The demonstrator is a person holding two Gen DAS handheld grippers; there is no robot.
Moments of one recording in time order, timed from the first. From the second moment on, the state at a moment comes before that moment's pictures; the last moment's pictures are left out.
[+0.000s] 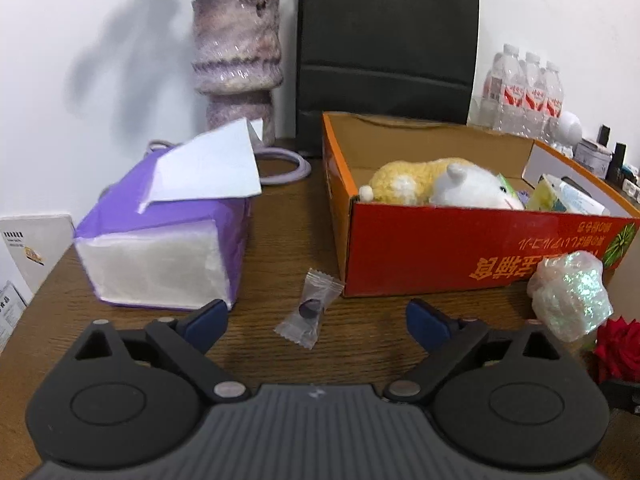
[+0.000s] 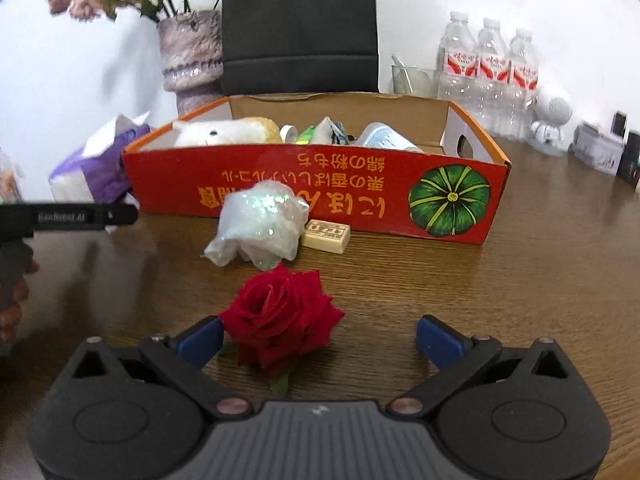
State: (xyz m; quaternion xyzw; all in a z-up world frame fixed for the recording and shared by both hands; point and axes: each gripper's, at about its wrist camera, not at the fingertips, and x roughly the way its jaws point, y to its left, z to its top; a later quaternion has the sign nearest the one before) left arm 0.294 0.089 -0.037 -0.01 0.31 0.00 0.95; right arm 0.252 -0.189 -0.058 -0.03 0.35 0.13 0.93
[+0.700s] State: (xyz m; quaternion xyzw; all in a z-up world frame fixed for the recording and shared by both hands) left arm 0.285 0.079 -0.033 0.02 0.30 -0.05 0.95; right arm 0.261 -0.207 -0.053 0.03 0.32 0.14 0.94
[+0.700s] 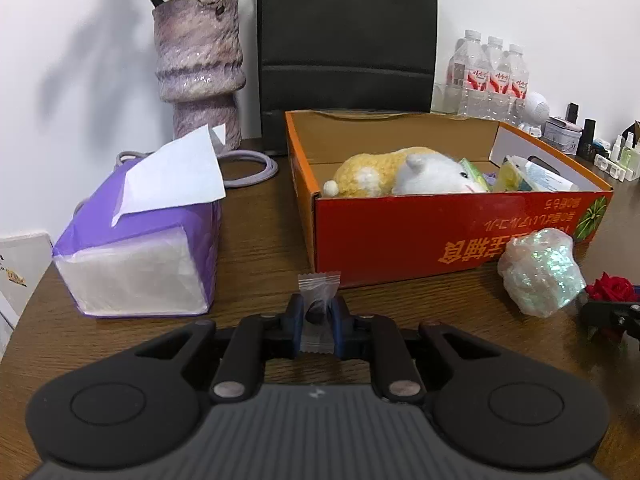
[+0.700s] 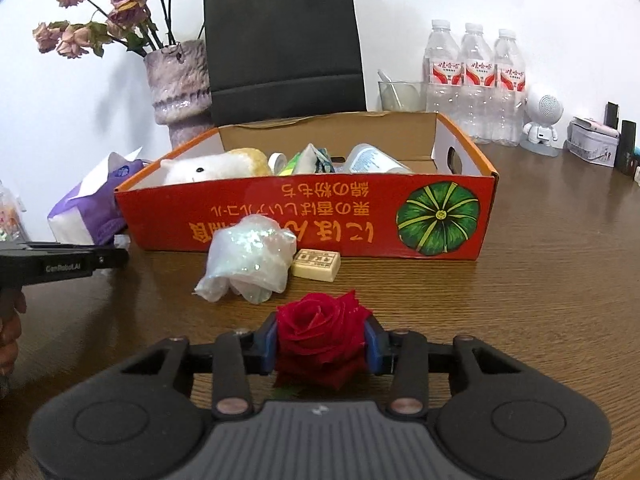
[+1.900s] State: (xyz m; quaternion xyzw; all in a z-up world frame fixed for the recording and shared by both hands) left arm 0.310 -0.031 0.067 -0.08 0.17 -0.06 0.98; right arm 0.333 -0.228 0.054 0.04 0.22 0.15 0.96
